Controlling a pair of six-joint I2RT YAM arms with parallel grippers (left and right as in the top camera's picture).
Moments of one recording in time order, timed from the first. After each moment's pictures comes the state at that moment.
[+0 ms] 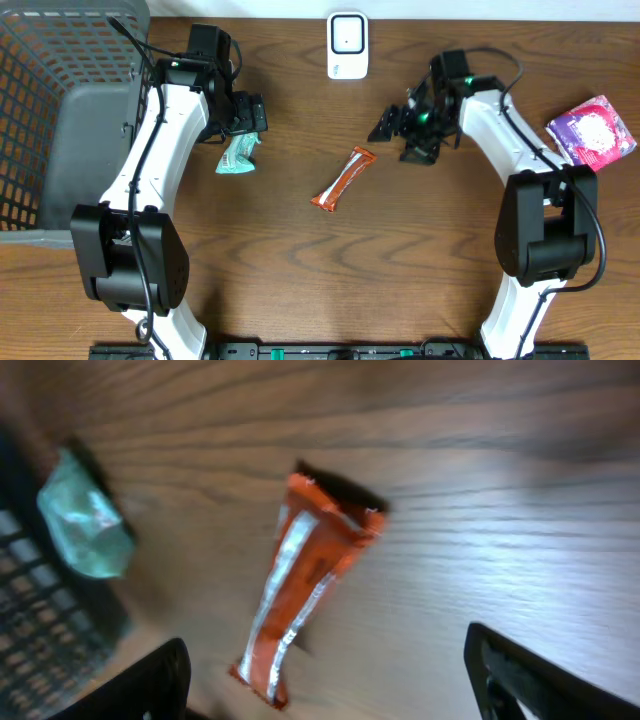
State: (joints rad) left arm -0.12 1.88 1.63 -1.06 0.06 -0.30; right arm 0.17 2.04 1.53 -0.88 -0.60 0.50
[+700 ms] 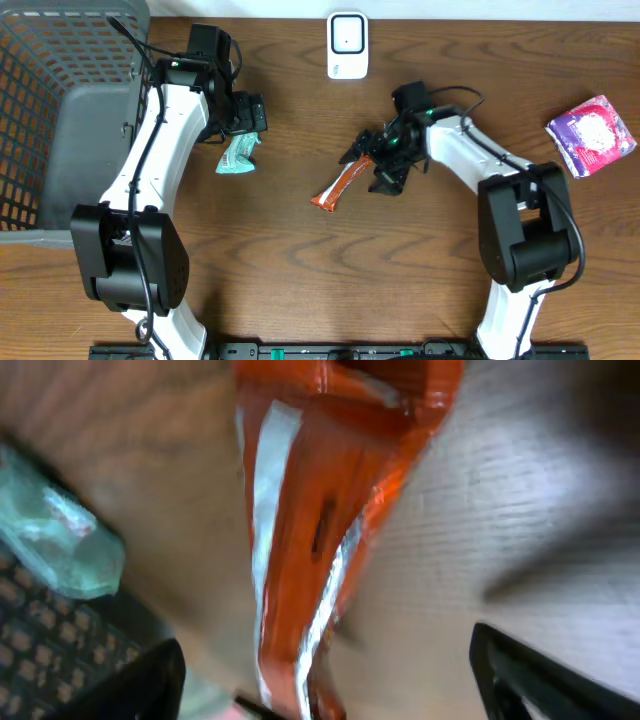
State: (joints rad) left arm -0.12 1.88 1.63 -1.05 0.05 -0.30; right arm 0.32 2.04 1.34 -0.67 -0.64 0.89
